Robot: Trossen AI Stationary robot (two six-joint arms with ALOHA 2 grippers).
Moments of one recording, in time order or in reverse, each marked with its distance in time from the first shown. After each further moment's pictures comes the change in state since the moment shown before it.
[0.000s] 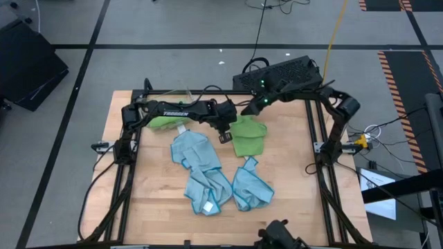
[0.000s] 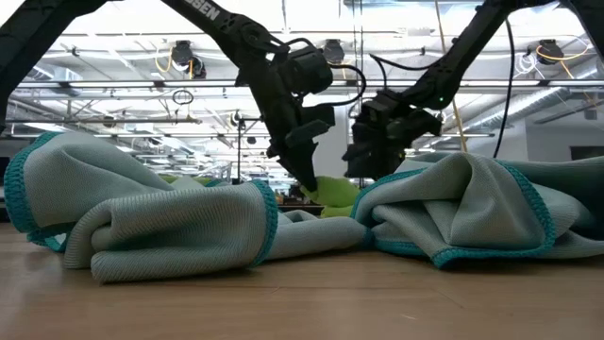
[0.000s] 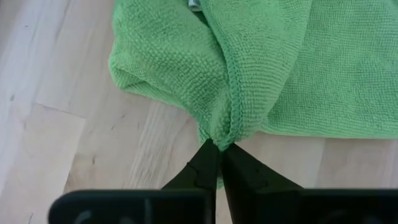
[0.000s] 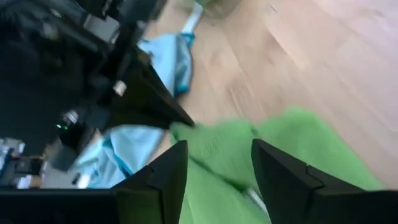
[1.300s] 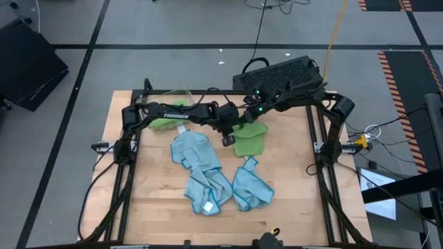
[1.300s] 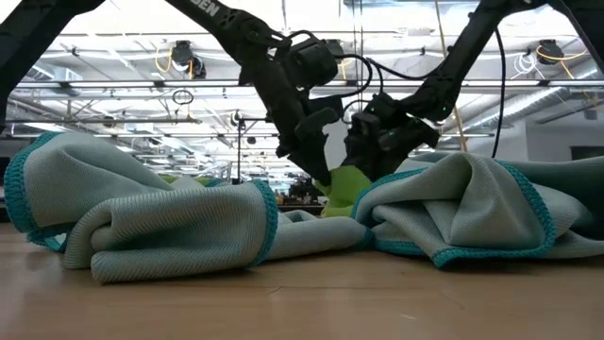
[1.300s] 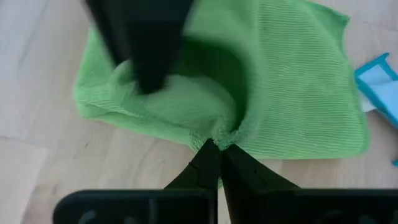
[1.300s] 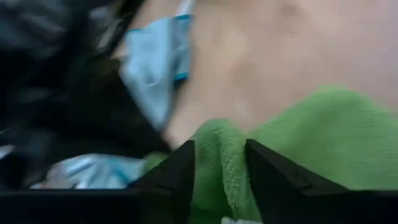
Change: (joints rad) left arm -0.033 0.000 0.000 0.070 0.053 -0.026; right arm 0.105 0.042 -0.092 0.220 0.056 0.177
